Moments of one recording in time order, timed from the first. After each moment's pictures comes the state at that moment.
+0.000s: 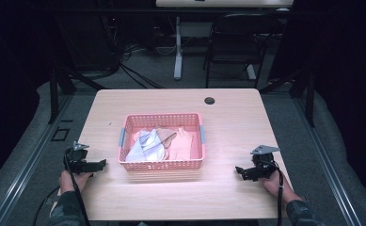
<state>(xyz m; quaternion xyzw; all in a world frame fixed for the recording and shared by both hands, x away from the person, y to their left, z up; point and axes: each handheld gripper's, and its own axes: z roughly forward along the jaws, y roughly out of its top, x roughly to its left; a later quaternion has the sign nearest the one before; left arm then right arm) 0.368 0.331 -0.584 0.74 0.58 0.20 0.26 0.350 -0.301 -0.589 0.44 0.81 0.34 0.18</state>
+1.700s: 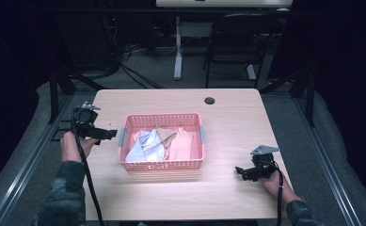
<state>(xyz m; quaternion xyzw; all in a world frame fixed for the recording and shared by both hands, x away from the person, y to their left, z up) 0.412 0.262 -0.435 0.80 0.50 0.18 0.28 0.349 -0.300 -0.589 0.44 0.81 0.34 0.18</state>
